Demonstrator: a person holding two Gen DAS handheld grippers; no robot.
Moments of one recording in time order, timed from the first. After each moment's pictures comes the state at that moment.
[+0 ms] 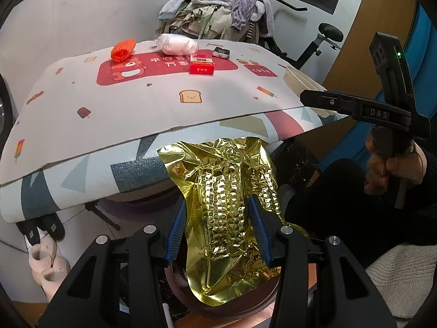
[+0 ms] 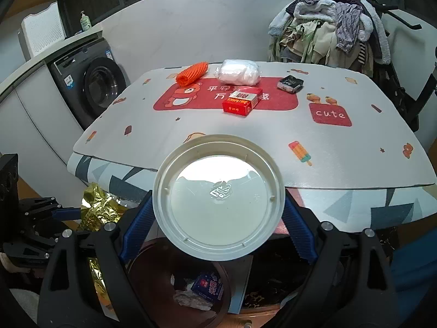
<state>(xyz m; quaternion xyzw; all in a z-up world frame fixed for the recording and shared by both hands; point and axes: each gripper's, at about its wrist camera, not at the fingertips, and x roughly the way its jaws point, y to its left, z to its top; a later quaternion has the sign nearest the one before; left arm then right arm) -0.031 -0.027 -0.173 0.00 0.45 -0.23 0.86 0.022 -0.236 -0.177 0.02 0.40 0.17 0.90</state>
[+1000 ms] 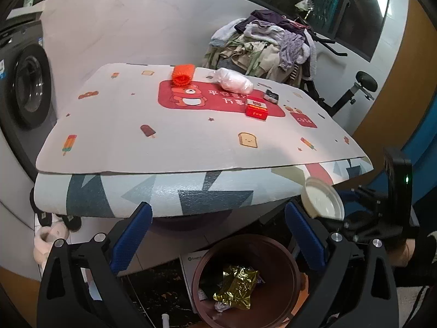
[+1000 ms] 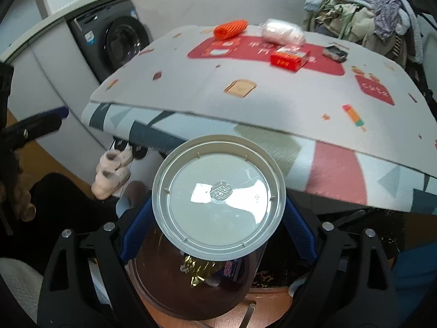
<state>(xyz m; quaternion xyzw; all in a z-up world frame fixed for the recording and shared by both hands) -0.021 0.038 -0.136 -0.07 0.40 -0.13 0.91 0.002 -0.178 -0.230 -0.04 0.47 0.24 0.85</state>
